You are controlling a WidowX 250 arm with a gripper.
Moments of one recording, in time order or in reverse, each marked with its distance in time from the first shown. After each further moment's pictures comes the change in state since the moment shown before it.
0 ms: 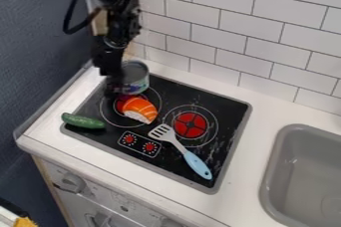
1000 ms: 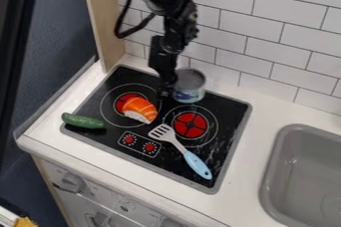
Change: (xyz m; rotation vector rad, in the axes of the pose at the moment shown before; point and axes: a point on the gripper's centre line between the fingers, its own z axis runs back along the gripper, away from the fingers) arm -0.103 0.041 0.038 -0.094 0.167 -0.396
